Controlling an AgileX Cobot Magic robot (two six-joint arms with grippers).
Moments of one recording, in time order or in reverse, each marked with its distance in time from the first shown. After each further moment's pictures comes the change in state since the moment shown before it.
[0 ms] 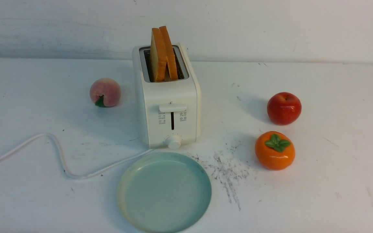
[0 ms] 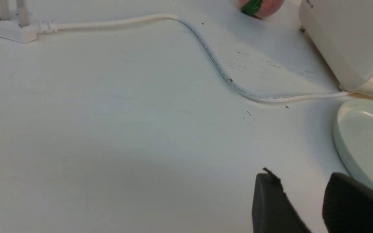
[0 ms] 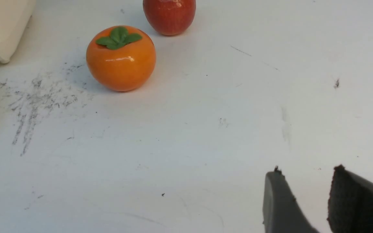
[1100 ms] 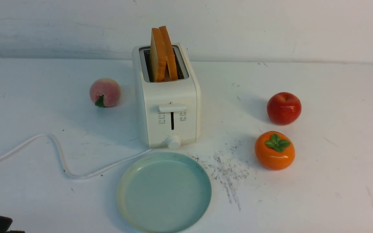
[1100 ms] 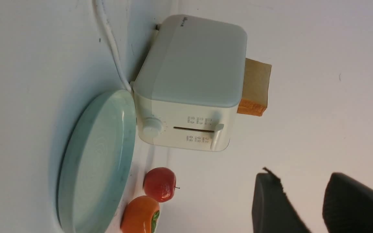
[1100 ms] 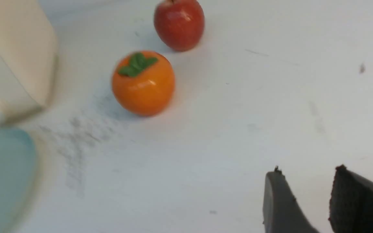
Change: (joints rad) right arm 0.000 0.000 0.010 0.248 -0.051 0.208; left arm 0.000 0.000 0.000 -0.937 -0.164 -0.419
